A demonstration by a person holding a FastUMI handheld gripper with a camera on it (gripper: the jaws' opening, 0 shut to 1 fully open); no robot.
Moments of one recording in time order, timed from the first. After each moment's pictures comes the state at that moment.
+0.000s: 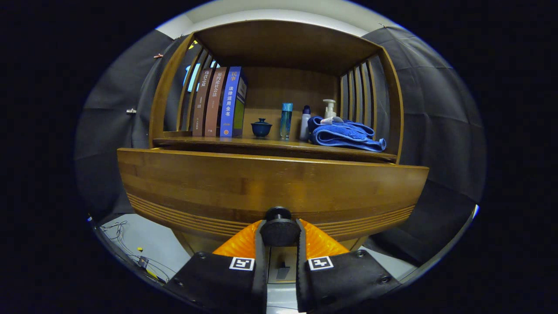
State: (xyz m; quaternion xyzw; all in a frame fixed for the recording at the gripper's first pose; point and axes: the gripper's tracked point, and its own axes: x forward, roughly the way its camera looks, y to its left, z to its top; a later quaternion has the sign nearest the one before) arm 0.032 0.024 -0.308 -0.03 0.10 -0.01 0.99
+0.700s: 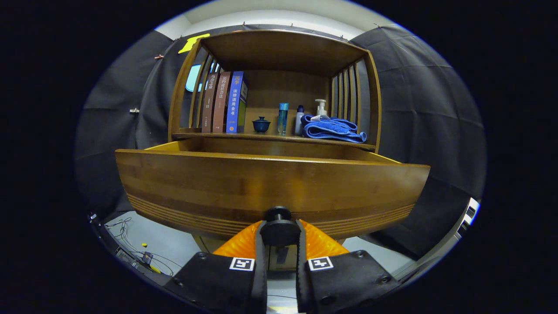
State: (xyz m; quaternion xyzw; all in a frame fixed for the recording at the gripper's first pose) arm -0.040 0.022 -0.314 -0.03 0.11 -0.02 0.99
